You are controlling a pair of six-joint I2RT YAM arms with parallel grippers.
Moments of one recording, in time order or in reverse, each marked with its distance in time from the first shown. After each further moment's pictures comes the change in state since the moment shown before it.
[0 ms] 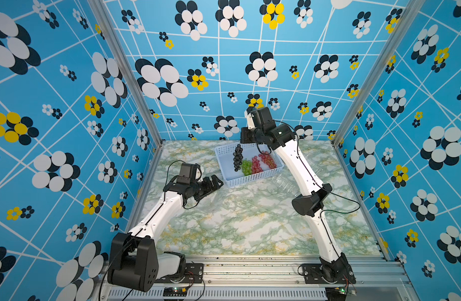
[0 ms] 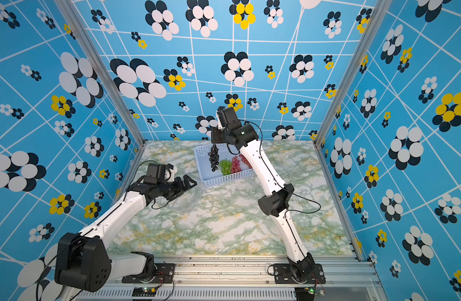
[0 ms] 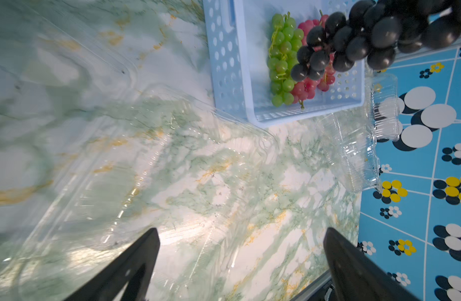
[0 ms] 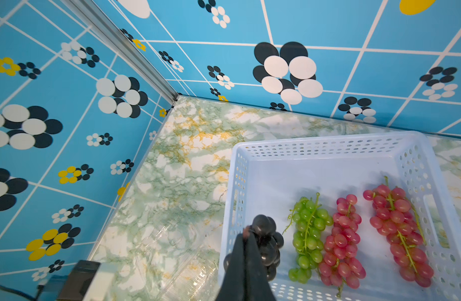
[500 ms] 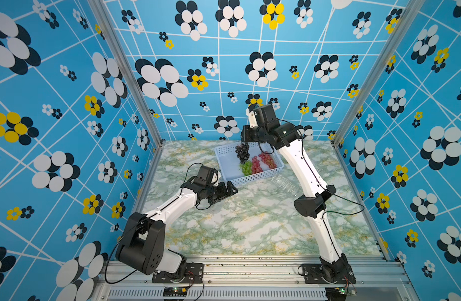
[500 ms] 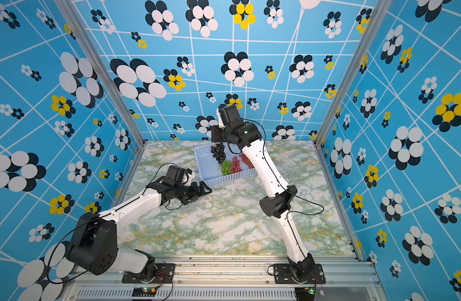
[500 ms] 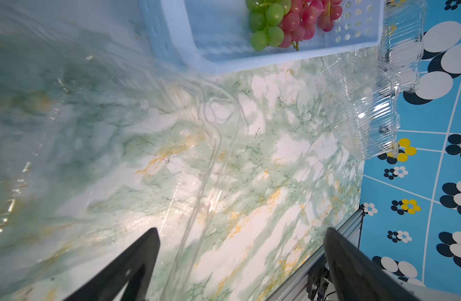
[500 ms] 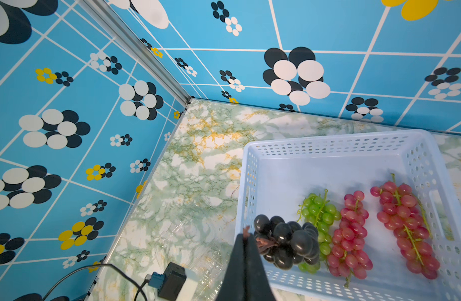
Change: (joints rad) left arm -0.166 0.155 0.000 0.114 0.019 -0.046; right arm 0.002 -0.039 0.003 -0.030 -0.025 0.023
